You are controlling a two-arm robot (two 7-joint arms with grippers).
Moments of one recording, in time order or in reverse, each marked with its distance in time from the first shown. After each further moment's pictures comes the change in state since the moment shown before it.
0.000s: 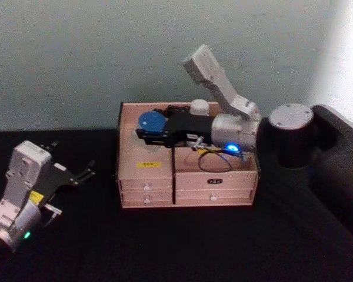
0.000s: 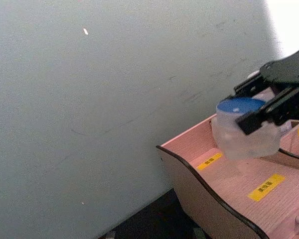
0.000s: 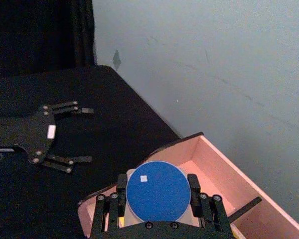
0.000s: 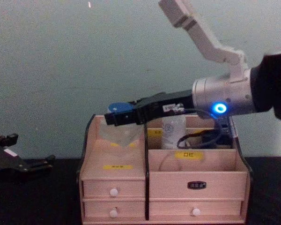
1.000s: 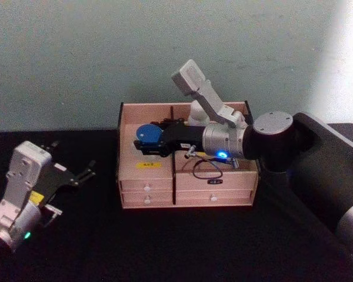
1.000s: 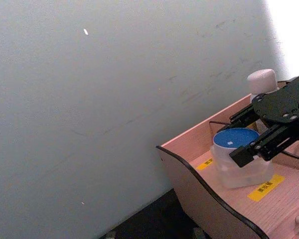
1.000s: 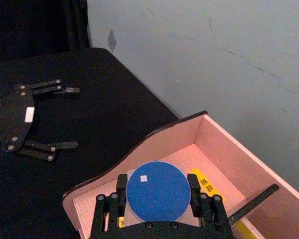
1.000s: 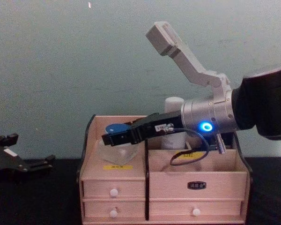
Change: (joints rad) left arm 0.000 0.000 0.000 0.000 0.000 0.000 0.000; right arm 0.056 -0.104 0.020 0.236 -0.069 -0.056 0.037
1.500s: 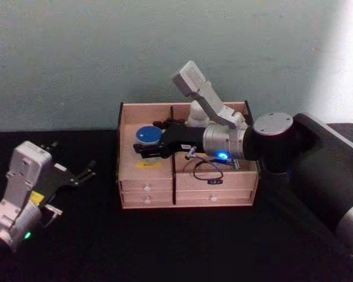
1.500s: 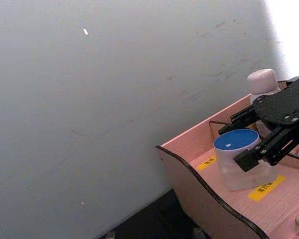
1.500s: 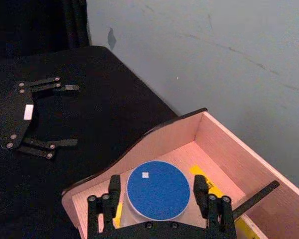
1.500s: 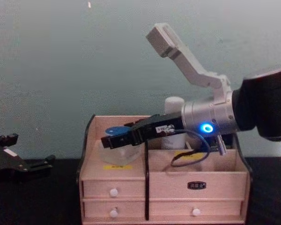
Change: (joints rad) left arm 0.000 0.000 0.000 0.000 0.000 0.000 0.000; right arm -0.001 0.001 -0.001 0.003 0.000 0.001 0.000
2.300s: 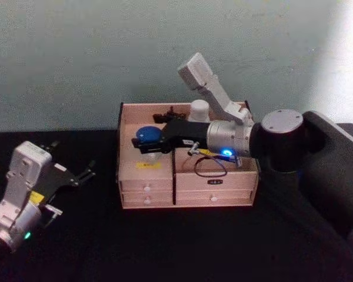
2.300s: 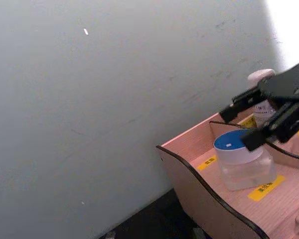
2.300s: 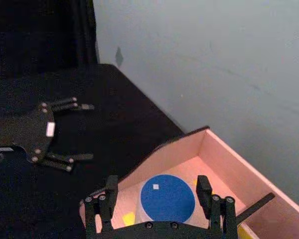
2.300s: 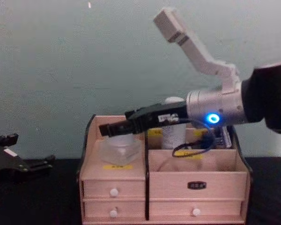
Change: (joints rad) left arm 0.000 0.000 0.000 0.000 0.000 0.000 0.000; right arm -0.047 0.041 0.030 -0.132 0.021 0.033 0.011
